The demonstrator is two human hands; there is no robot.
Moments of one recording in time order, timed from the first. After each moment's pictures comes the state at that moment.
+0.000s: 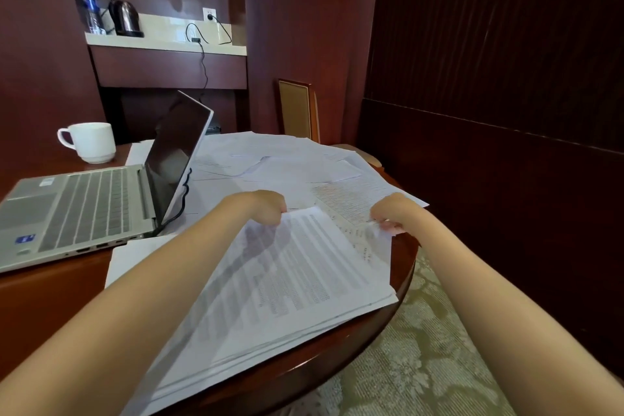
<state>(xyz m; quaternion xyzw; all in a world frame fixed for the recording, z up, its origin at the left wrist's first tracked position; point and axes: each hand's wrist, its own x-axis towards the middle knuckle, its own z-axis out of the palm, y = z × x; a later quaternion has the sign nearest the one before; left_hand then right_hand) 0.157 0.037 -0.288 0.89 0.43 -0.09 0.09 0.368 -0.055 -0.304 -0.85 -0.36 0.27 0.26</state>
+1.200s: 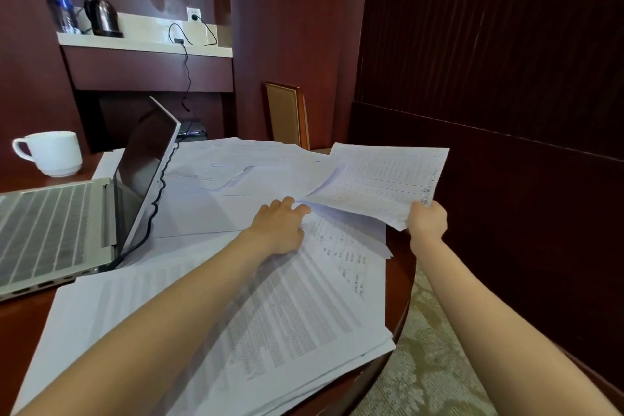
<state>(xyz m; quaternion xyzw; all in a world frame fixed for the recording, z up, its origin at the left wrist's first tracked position) 0.211 0.049 -0.322 0.93 0.37 0.06 0.00 0.428 -0.034 -0.336 -0.73 -0.13 0.08 0.66</state>
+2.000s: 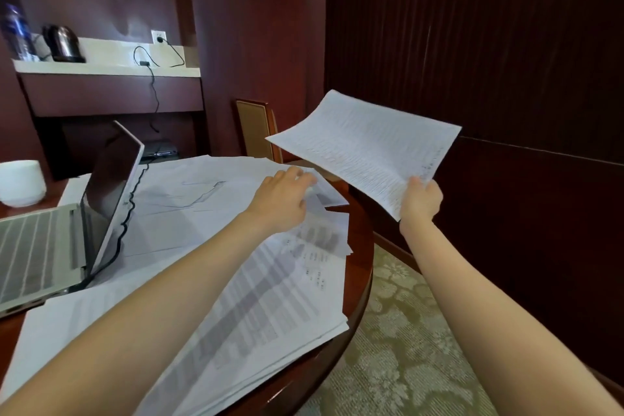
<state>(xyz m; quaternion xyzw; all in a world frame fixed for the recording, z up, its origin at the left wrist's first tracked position) 0.244 0.002 -0.266 0.94 0.27 0.21 -0.05 0.428 -0.094 -0.284 -0.60 -0.10 0.04 0.79</state>
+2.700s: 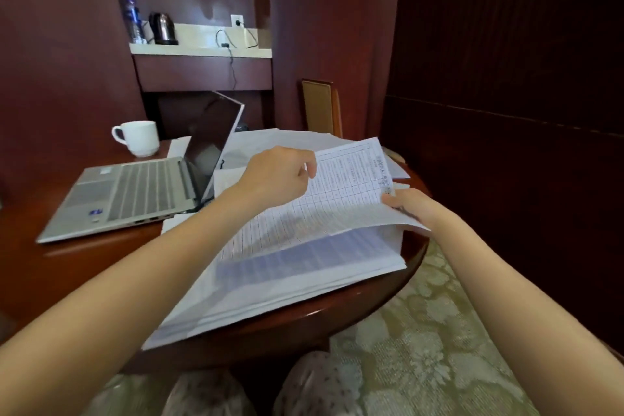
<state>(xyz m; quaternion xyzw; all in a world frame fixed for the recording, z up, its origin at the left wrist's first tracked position) 0.114 -0.045 -0.259 0.89 0.38 0.25 -0.03 0.347 -0.096 -0.314 -0.73 -0.39 0.33 0.45</state>
